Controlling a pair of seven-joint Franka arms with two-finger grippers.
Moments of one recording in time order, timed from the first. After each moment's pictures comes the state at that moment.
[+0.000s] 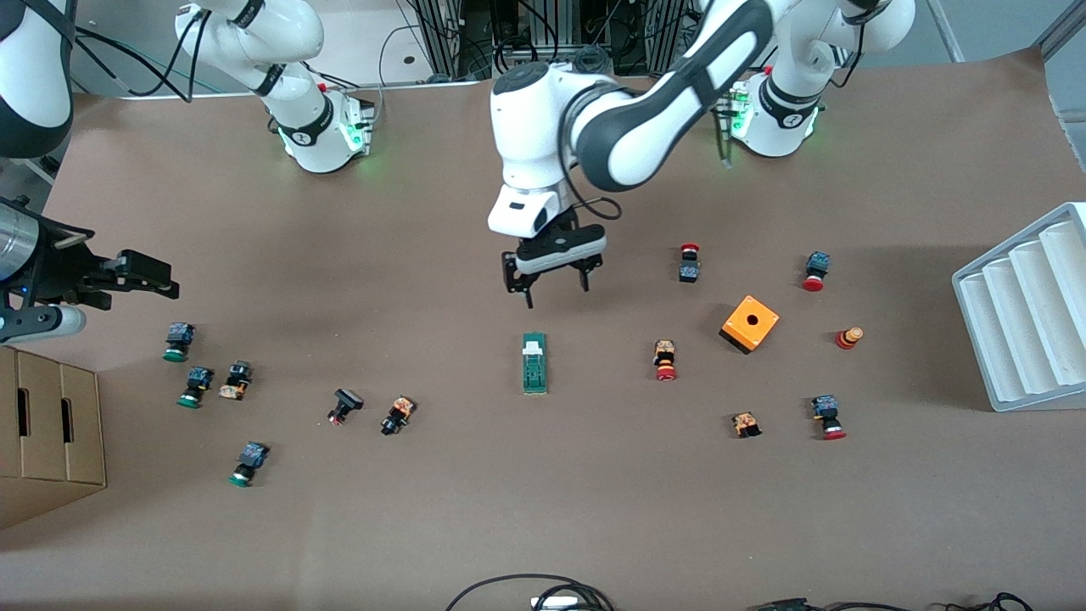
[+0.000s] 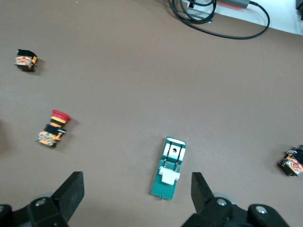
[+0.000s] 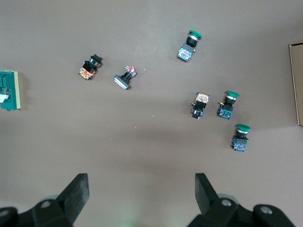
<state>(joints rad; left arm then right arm) -0.50 0.47 -0.49 -1.64 0.80 2.12 -1.67 -0.01 0.10 -0.01 -1.51 0.06 1.52 -0.11</state>
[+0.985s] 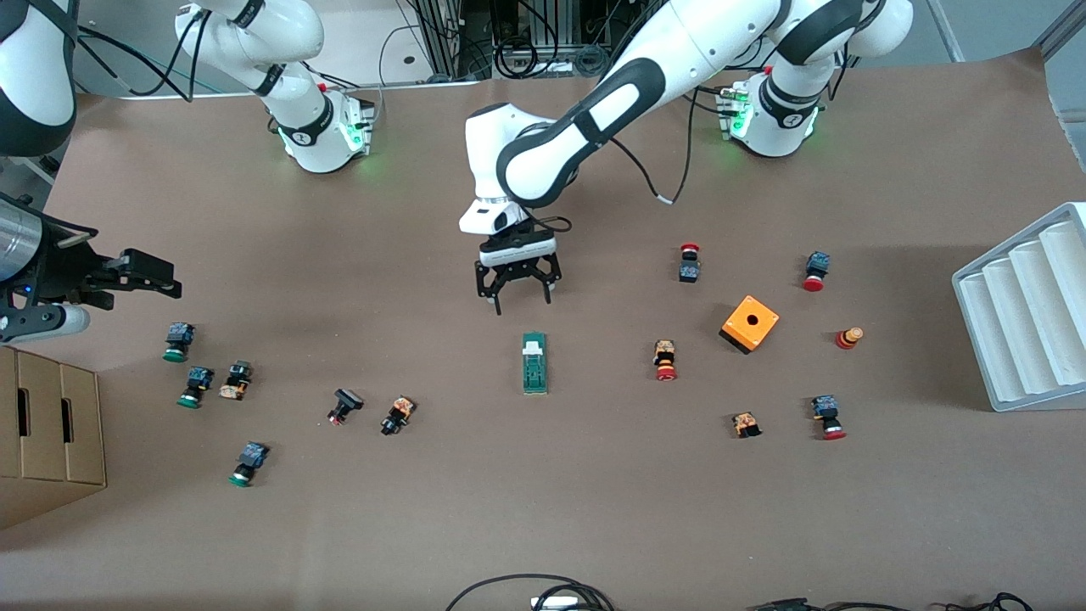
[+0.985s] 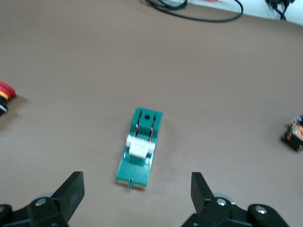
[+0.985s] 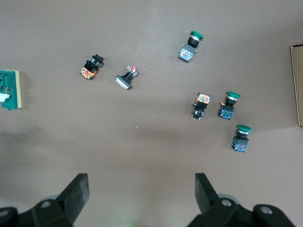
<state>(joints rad) -0.65 0.70 -0.49 -1.64 1.24 2.14 -2.08 -0.01 0.10 -0.01 -1.51 0.06 1.52 -0.11</state>
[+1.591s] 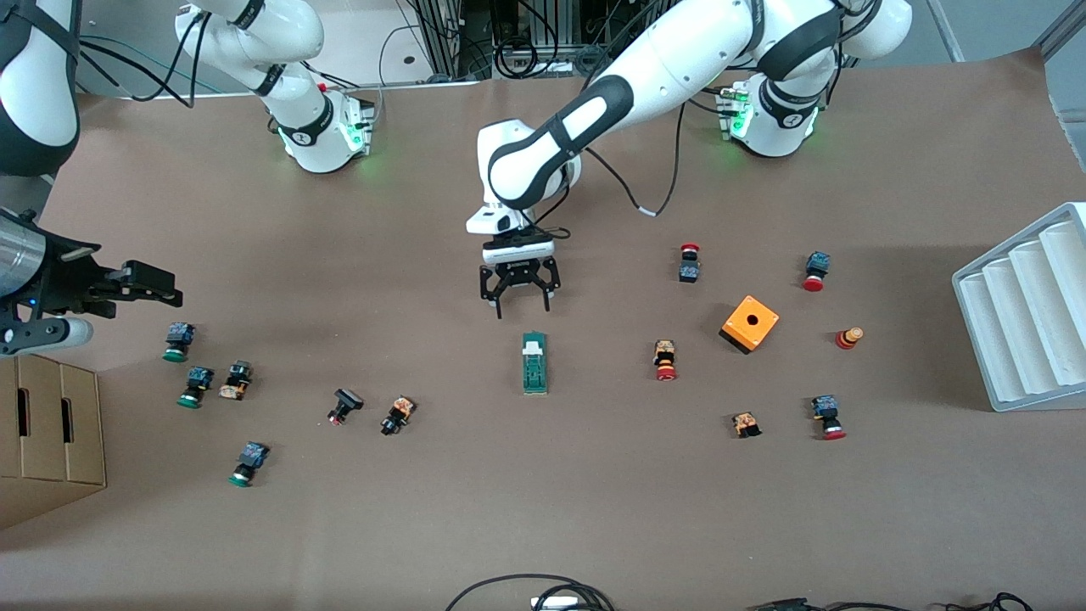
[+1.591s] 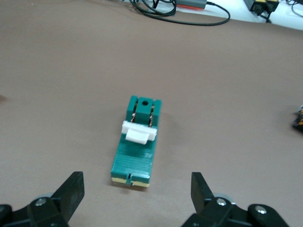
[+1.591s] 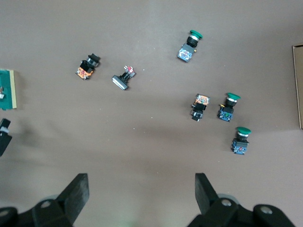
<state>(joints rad) -0.69 0.80 -0.46 -1.67 1.52 2.11 -2.28 -0.01 0.13 -0.02 -1.51 0.06 1.54 -0.15</state>
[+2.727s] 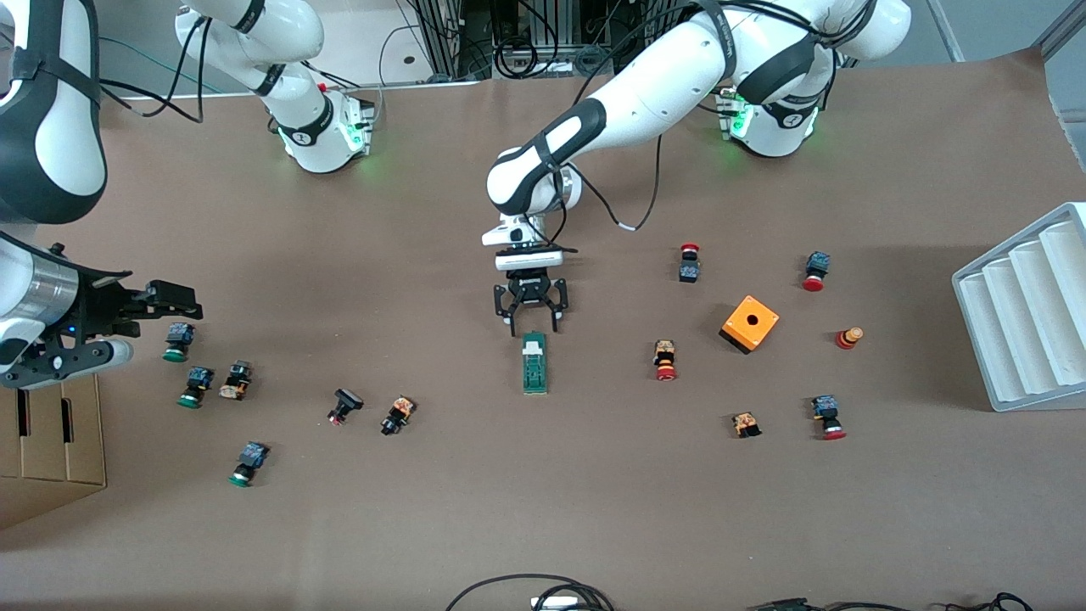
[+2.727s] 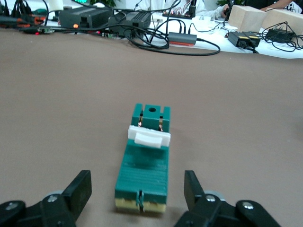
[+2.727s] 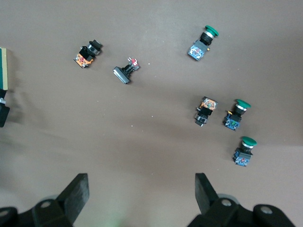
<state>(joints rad) -0.74 0.92 -0.40 -1.67 1.84 1.98 -2.49 -0.01 0.20 -0.01 -1.52 0.06 1.56 -0.24</state>
